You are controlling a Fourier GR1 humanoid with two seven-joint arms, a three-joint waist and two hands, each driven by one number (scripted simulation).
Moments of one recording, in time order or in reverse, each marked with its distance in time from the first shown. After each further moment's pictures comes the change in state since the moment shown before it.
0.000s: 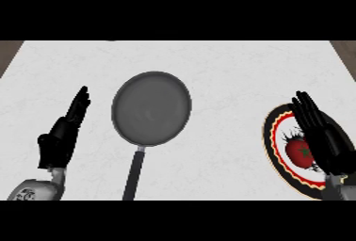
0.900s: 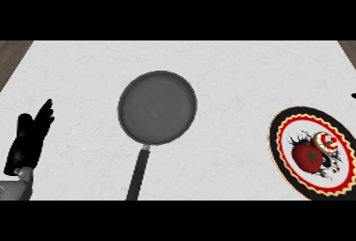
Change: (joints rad) left arm 0.017 0.112 0.143 0.192 0.017 -0.014 0.170; right arm -0.156 -0.299 -0.257 0.298 -0.198 0.554 -0.263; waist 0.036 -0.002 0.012
